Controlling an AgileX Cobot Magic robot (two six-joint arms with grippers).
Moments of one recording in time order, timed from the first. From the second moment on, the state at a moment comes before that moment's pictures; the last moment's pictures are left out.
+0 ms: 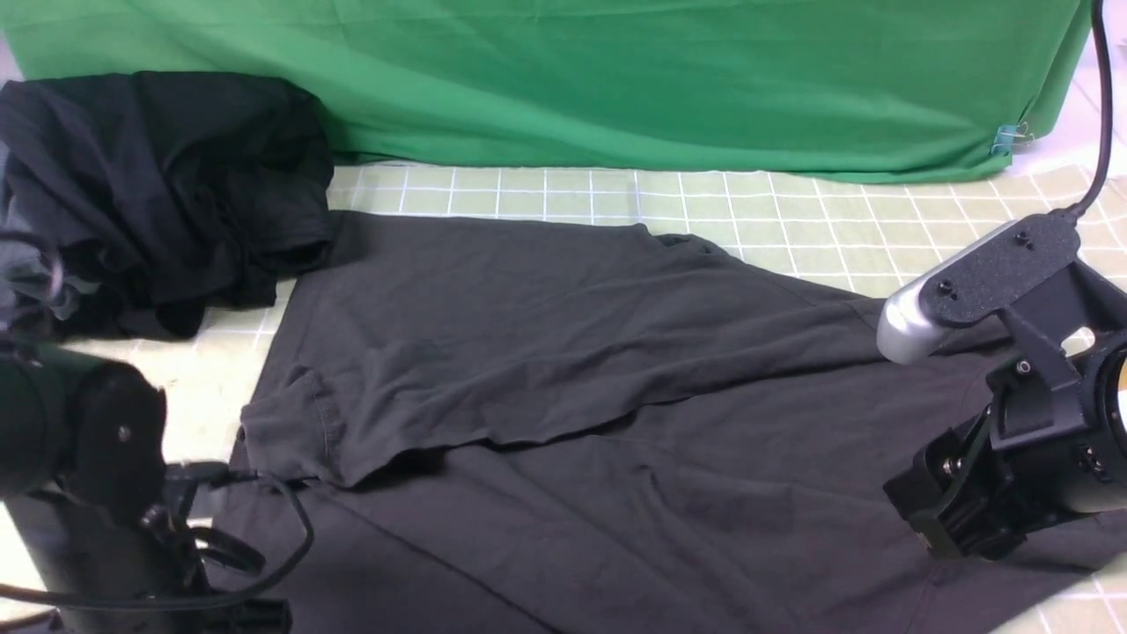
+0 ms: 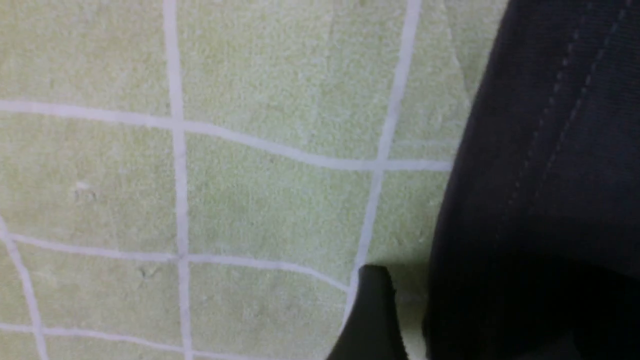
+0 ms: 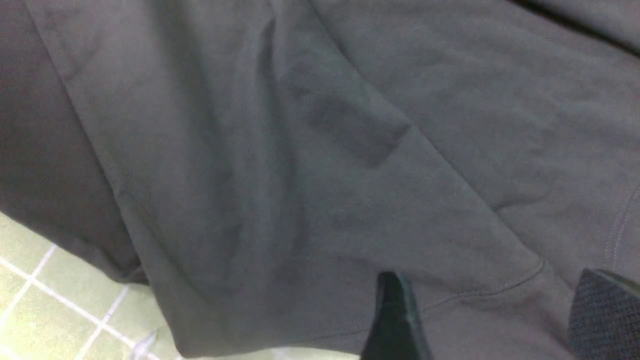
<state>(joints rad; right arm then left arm) 0.59 1.16 -0.90 -0.06 0.85 0.06 -0.24 1.54 -0.68 0.03 0.93 -0.39</state>
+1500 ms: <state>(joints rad) 0.91 1.26 -0.76 0.09 0.92 -0.02 -0.24 1.03 -0.77 0.01 1.22 -0.31</state>
